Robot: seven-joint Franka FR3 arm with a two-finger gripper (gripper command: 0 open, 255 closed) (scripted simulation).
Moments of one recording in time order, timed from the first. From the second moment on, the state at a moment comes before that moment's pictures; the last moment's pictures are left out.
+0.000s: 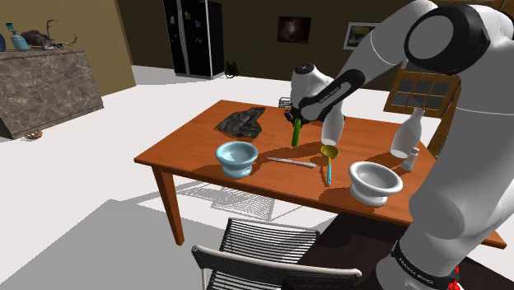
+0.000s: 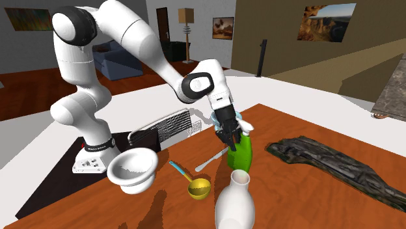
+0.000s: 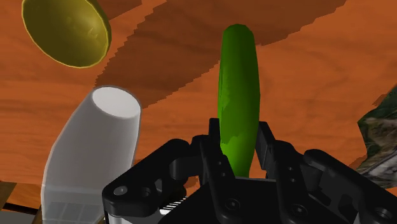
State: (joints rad) arm -0.39 0.20 0.03 -2.09 -0.69 2.61 1.25
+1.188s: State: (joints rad) arm -0.39 0.08 0.06 -2.02 -0.53 2.43 1.08
